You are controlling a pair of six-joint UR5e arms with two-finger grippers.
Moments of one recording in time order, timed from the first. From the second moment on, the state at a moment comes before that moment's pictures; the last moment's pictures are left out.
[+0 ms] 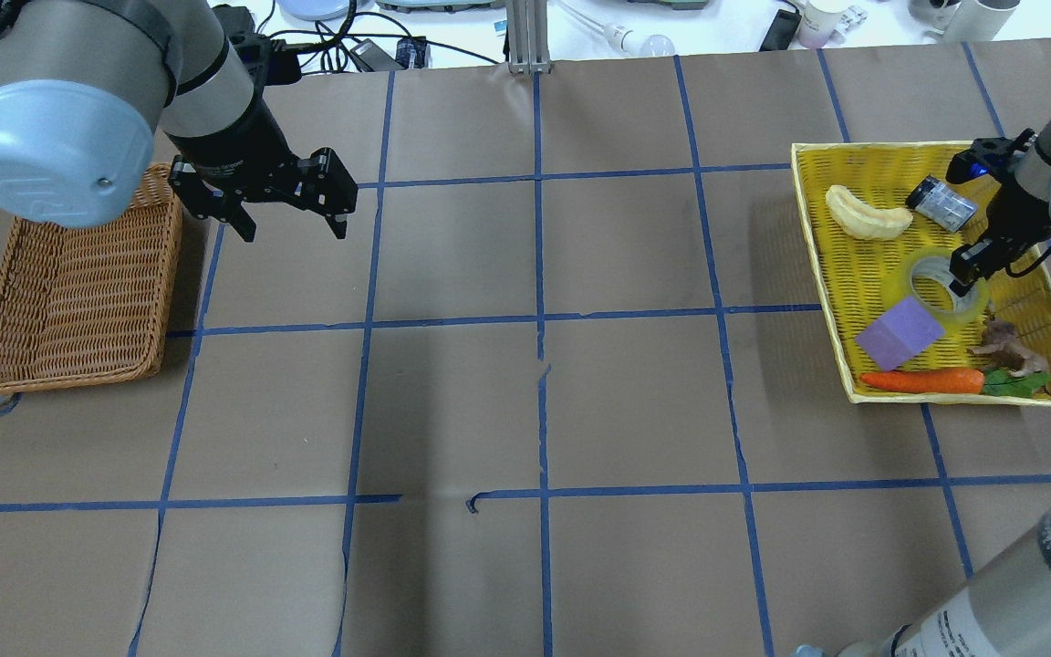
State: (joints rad) left arm -1.59 -1.66 -1.61 -1.45 1.56 0.00; right arm 1.06 -1.09 1.69 -2.04 -1.65 -0.91
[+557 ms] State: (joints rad) left arm -1.59 -1.66 -1.61 -1.45 1.56 0.00; right arm 1.09 -1.13 1.57 -2.01 -1.64 -0.89
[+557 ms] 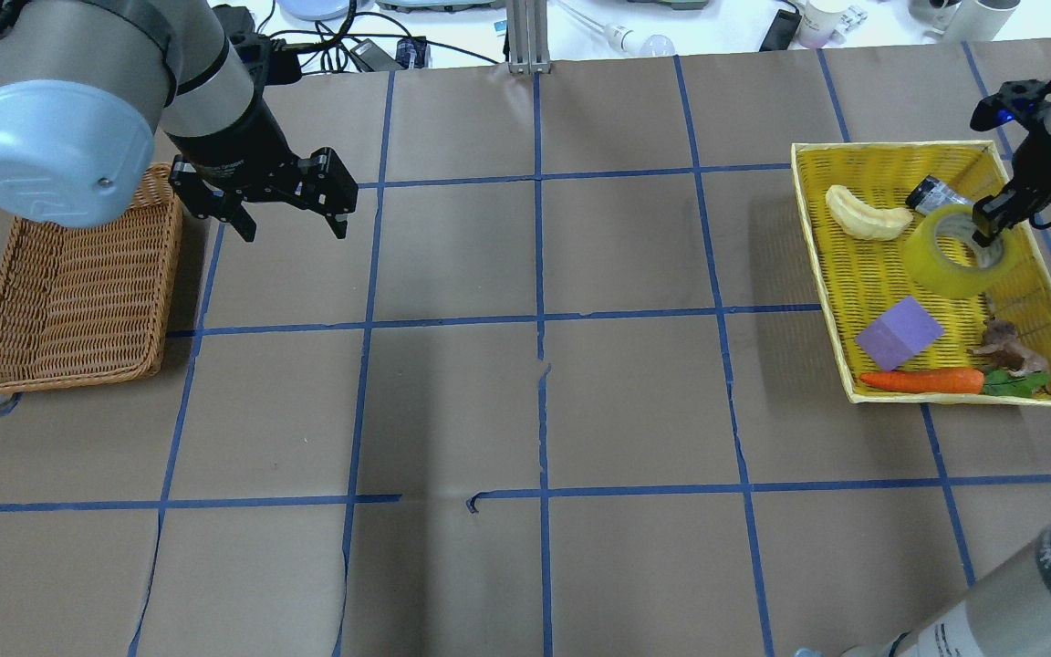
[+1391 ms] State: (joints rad) left arm -1.59 -1.66 -1.61 -1.45 1.56 0.01; right arm 1.53 -1.12 1.39 -1.88 -1.60 -0.26
